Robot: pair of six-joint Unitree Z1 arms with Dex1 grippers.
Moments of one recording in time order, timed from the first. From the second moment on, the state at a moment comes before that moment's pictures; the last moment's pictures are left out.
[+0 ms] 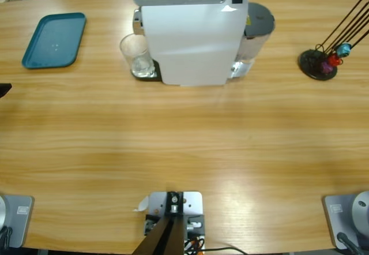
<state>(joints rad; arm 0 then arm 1) -0.62 0.80 -0.62 0.36 0.05 0.08 0.61 1.66 -1.48 0.57 -0.01 0.05</state>
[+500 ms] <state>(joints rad) -0.62 0.81 -0.61 0.36 0.05 0.08 0.61 1.68 -1.50 0.60 -0.01 0.05</state>
